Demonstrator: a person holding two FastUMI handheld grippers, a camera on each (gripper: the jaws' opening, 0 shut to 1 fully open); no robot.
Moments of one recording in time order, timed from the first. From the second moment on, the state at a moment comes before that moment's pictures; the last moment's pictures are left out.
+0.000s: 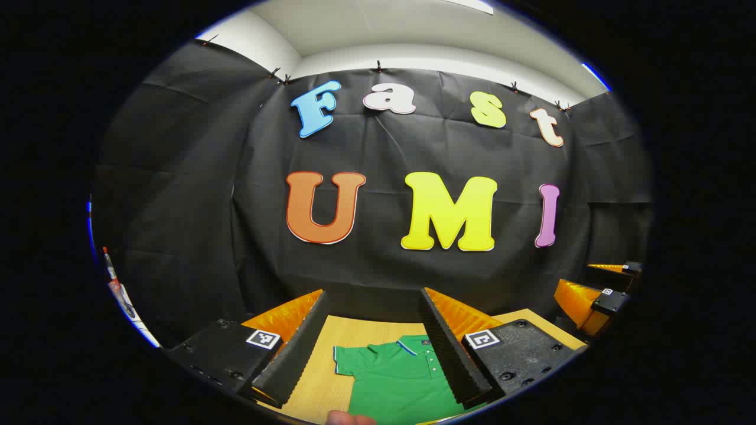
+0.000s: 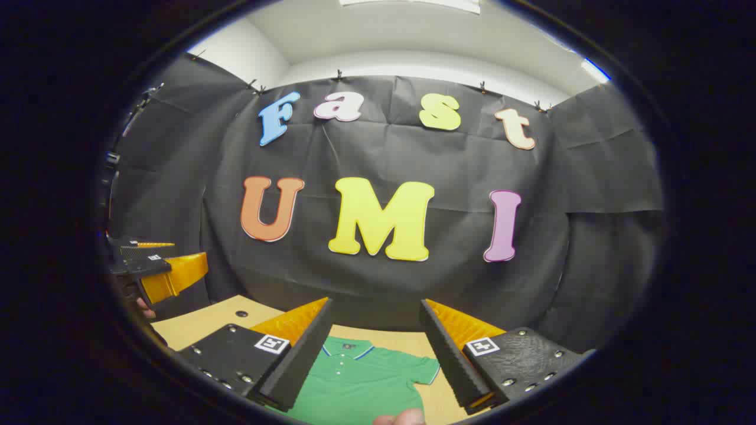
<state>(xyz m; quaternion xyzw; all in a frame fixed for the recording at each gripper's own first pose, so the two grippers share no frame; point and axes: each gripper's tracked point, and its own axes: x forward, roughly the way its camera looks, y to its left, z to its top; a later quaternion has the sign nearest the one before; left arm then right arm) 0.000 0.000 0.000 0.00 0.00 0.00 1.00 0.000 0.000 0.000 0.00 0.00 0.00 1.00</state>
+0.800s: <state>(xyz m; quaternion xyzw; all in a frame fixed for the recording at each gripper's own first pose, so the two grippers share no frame) 0.027 -0.013 -0.032 0.02 0.03 -0.03 1.00 0.037 -0.043 -0.059 0.01 0.07 -0.01 1.00</state>
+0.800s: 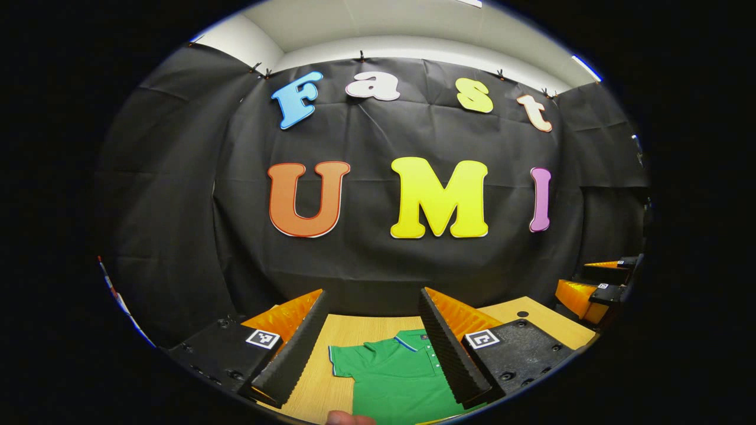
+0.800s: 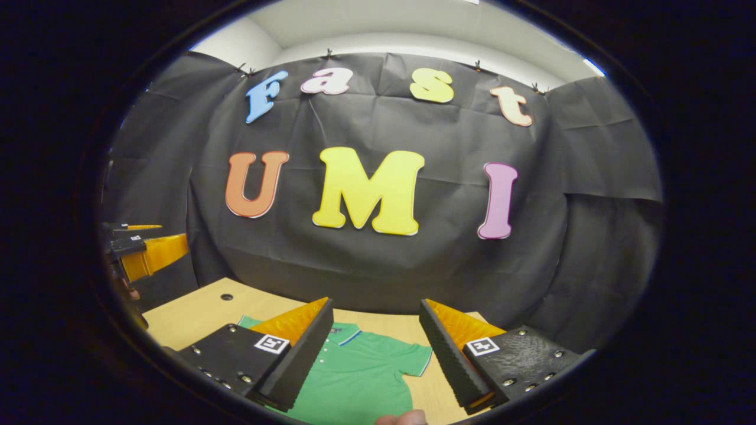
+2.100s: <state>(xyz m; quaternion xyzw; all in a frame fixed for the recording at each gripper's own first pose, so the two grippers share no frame) -0.001 -0.044 -0.149 0.01 0.19 0.05 0.98 0.271 -0.179 -0.378 0.04 0.30 -0.02 0.95</state>
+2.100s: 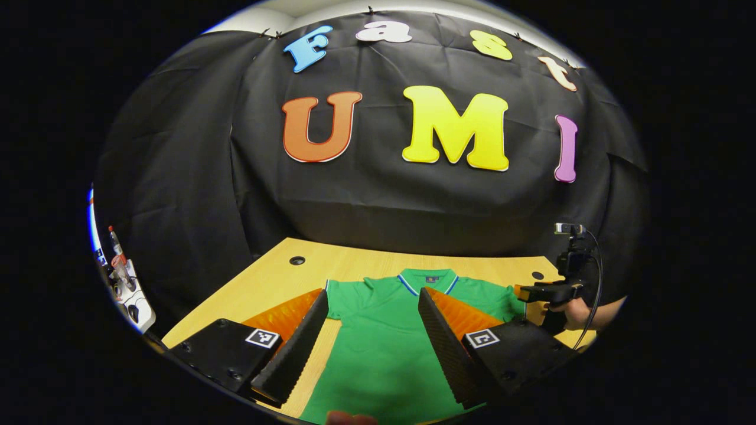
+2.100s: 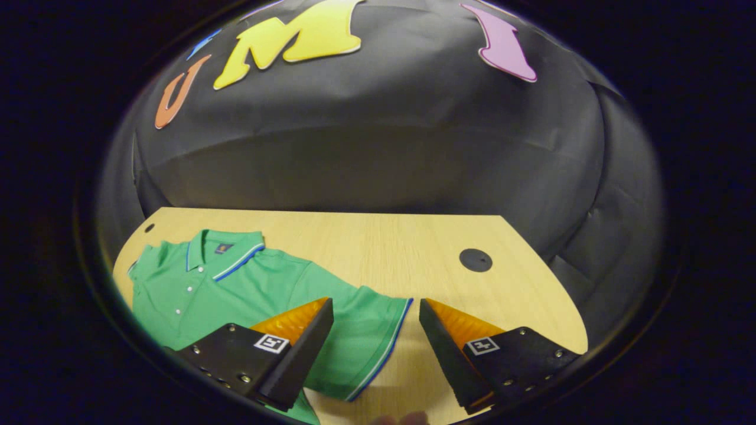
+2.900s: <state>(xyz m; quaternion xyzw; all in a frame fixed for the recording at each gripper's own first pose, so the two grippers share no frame) -0.001 -0.041 -0.151 0.02 0.20 0.05 0.98 0.278 -0.161 -0.416 0.02 0.36 0.01 0.93</state>
